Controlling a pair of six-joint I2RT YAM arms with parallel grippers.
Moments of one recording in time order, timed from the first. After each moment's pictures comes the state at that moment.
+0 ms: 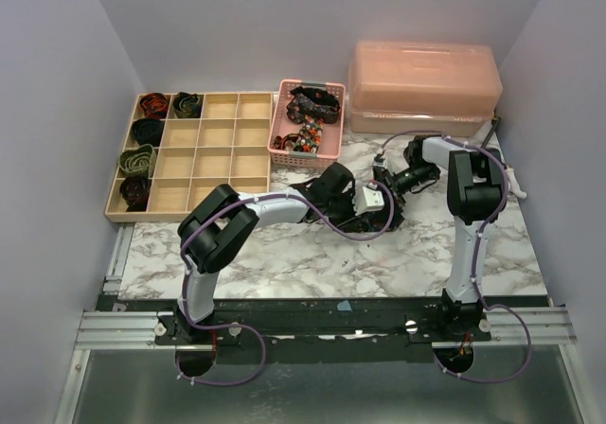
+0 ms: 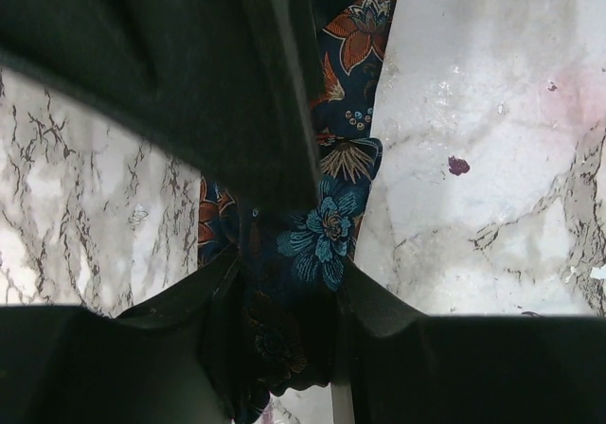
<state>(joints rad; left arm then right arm) -0.85 1.96 1.23 -0.09 0.38 0.44 0.08 2.21 1.49 -1.24 -1.03 -0.40</state>
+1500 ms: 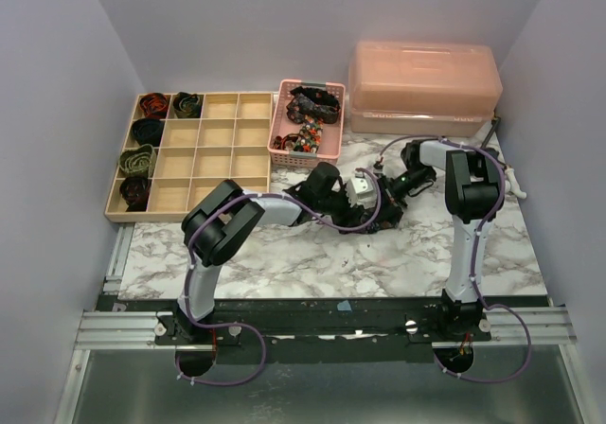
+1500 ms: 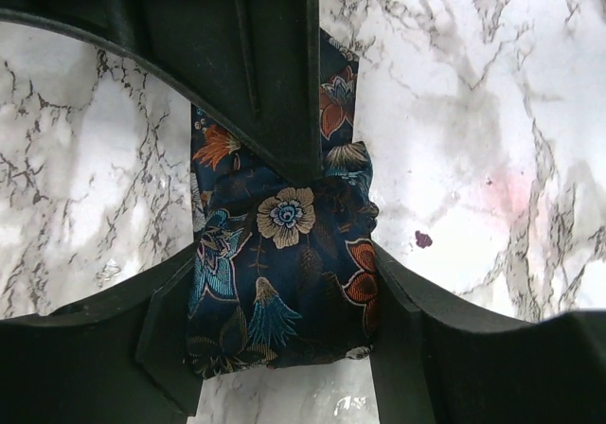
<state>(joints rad) -0.79 2.00 1.12 0.30 0.60 0.18 0.10 2.24 1.47 -1.12 -0.85 -0.28</state>
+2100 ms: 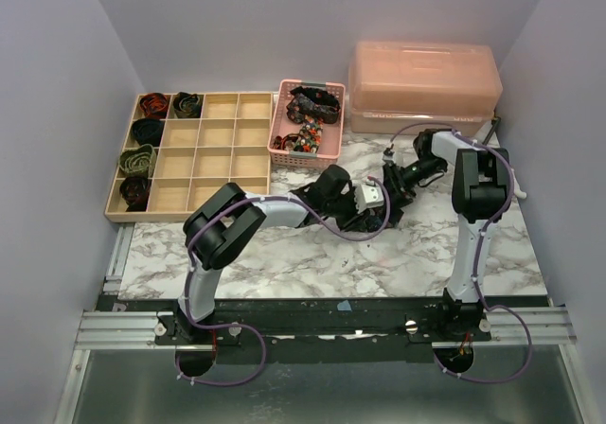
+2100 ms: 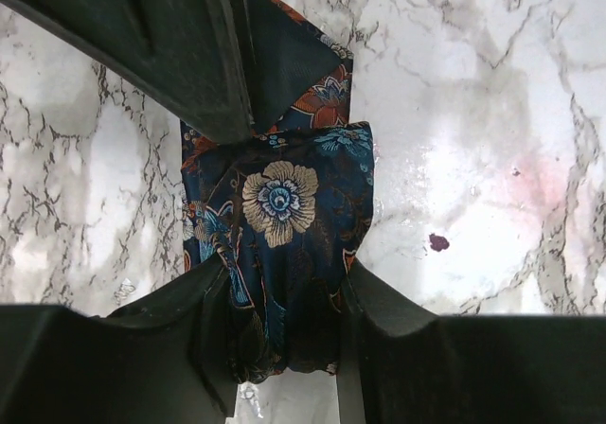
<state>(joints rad) -0.83 2.01 1.15 0.23 0.50 0.29 0.04 2.23 1.56 -1.18 -0.86 -0.35</state>
